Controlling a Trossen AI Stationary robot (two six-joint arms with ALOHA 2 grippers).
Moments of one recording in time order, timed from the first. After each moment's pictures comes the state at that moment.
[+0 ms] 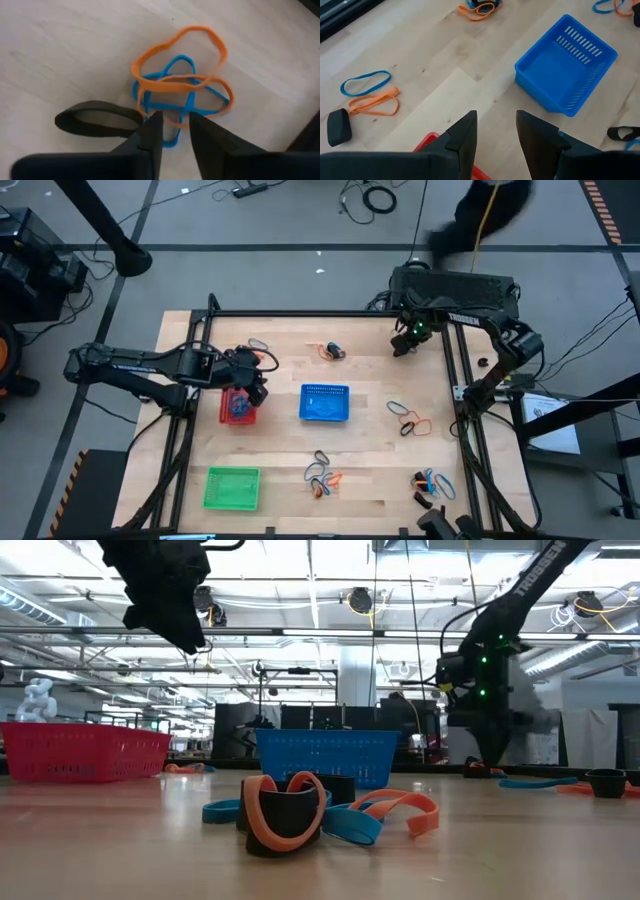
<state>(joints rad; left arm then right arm) -0.03 1.08 0.91 -0.79 -0.32 -0.67 -0.94 1.64 0.94 -0.73 0.09 0.09</state>
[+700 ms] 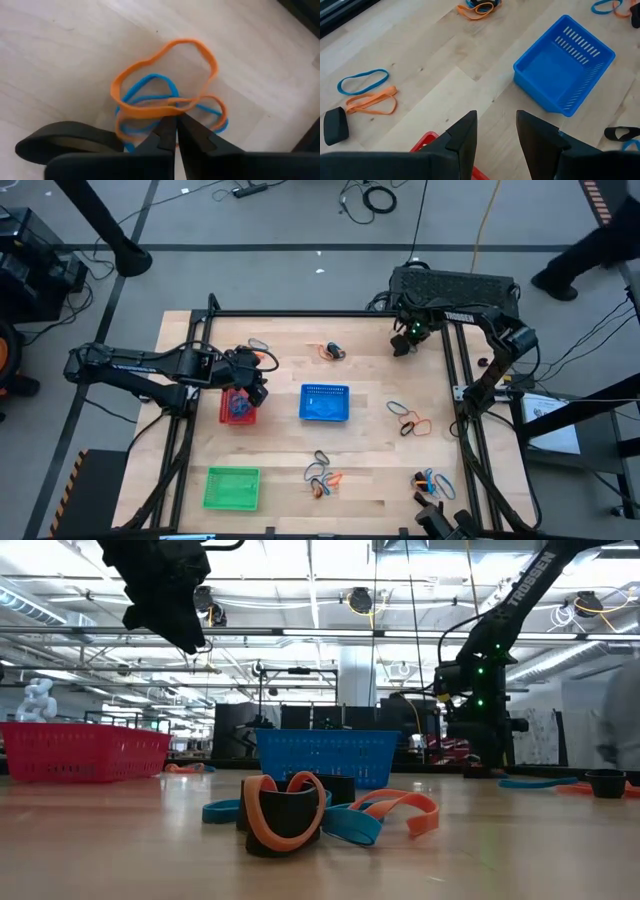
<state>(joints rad) -0.03 1.08 0.91 -0.79 -0.32 -0.67 -0.96 1.70 0.94 -0.67 0.13 0.05</state>
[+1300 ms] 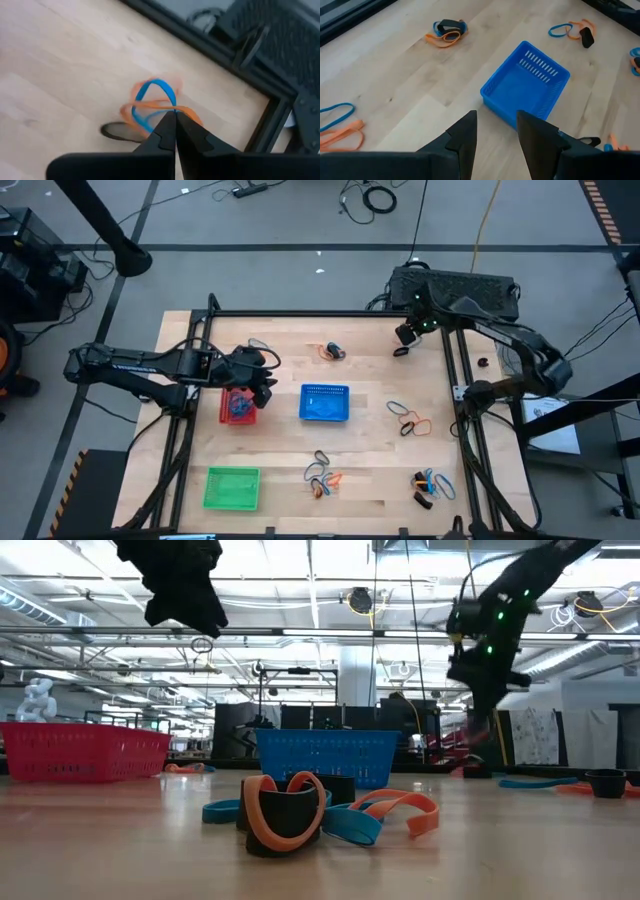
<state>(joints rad) -0.03 1.08 0.91 -0.62 -0.27 -0.59 -0.89 1.31 0.94 -0.72 0.14 0.08</state>
